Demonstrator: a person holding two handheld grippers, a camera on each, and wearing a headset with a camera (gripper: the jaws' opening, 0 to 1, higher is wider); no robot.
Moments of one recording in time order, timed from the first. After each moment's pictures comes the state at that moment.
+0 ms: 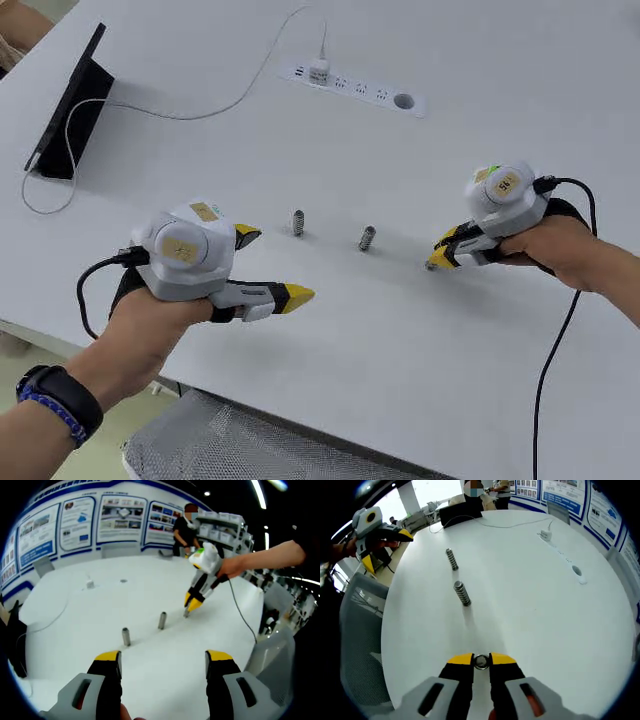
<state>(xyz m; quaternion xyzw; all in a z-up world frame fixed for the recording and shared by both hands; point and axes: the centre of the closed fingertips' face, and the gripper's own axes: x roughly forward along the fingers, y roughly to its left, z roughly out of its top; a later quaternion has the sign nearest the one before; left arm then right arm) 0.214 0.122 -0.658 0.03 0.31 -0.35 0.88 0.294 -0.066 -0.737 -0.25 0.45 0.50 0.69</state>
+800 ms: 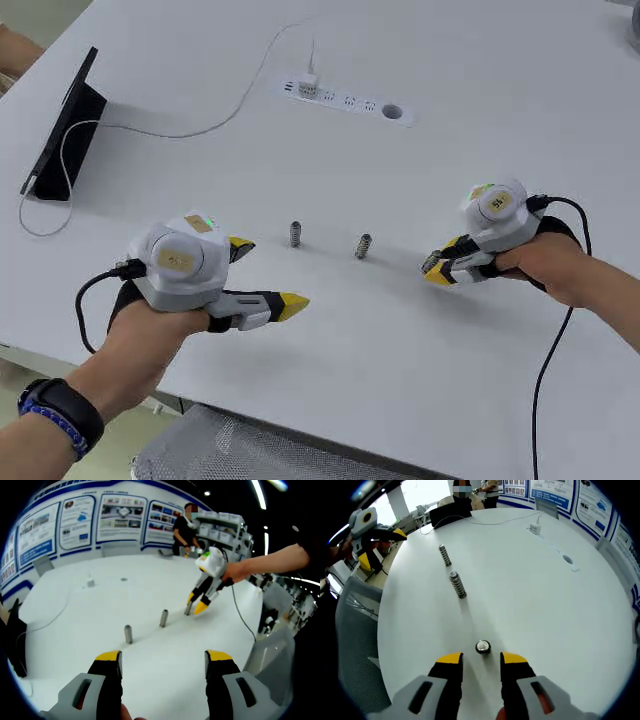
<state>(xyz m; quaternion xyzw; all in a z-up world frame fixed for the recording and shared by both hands) 0.212 0.129 -0.660 0.03 0.31 -0.36 0.88 0.284 -0.086 -0.744 -0.23 0.46 0.46 0.72</state>
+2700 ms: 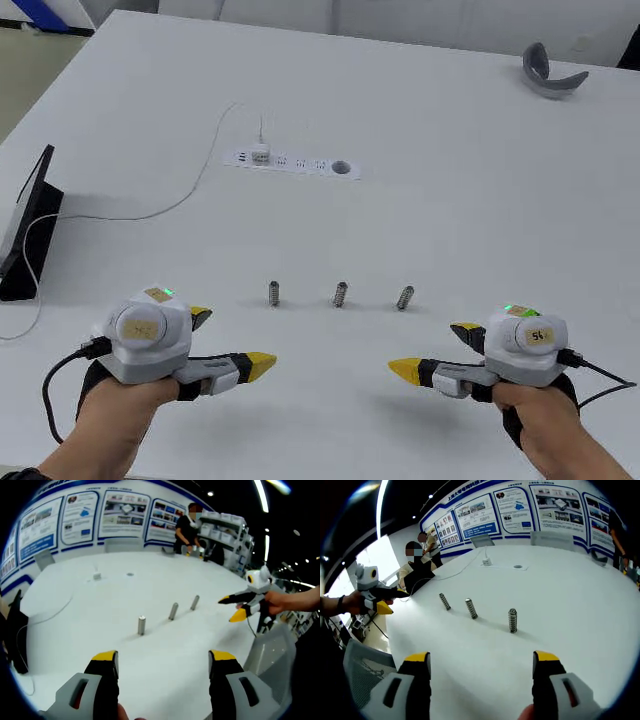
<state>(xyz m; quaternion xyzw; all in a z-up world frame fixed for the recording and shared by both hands) 0.218 0.166 -0.671 0.01 0.32 -0.36 0.88 0.205 -0.076 -0.701 0.02 0.34 0.28 0.90</state>
